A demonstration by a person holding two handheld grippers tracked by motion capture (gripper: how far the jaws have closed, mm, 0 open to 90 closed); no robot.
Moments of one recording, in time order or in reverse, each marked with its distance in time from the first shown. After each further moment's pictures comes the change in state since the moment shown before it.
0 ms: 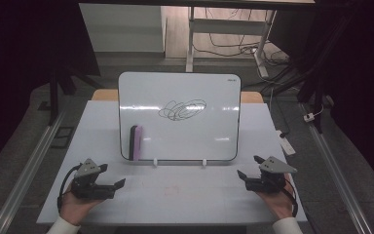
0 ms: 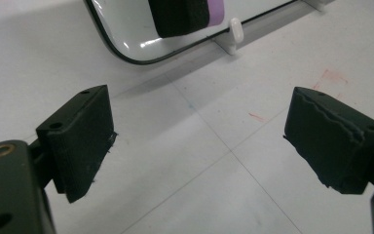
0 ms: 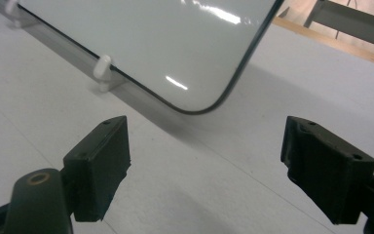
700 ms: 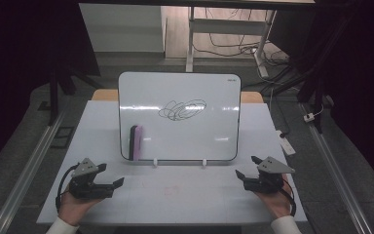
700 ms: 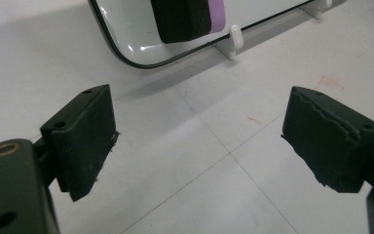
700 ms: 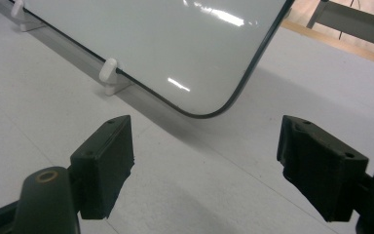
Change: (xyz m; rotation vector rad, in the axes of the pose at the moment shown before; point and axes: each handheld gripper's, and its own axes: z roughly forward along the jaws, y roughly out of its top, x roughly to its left) left arm 0.000 0.000 -0.004 -0.013 -0.004 -0.008; right arm 0.005 0.000 0.004 -0.001 0.005 0.002
